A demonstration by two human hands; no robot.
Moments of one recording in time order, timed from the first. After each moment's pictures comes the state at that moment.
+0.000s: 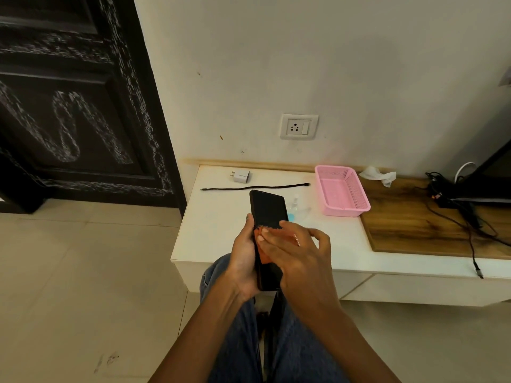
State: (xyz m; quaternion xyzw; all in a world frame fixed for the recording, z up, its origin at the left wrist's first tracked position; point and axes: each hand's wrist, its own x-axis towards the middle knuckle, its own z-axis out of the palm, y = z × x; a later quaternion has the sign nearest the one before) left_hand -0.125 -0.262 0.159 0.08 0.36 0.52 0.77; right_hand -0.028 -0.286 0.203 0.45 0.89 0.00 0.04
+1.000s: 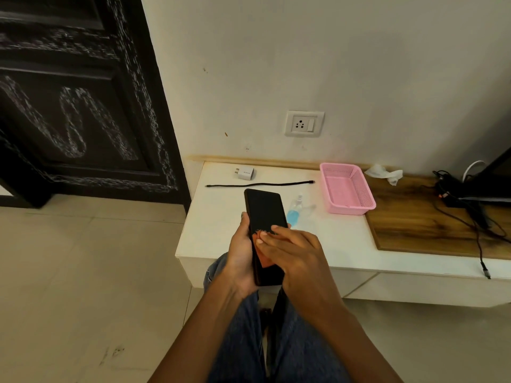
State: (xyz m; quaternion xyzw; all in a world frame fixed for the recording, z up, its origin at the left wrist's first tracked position) left_hand -0.132 -0.265 0.164 0.06 0.37 0.52 0.77; right_hand -0.011 -0.281 0.188 0.38 0.88 -0.05 -0.28
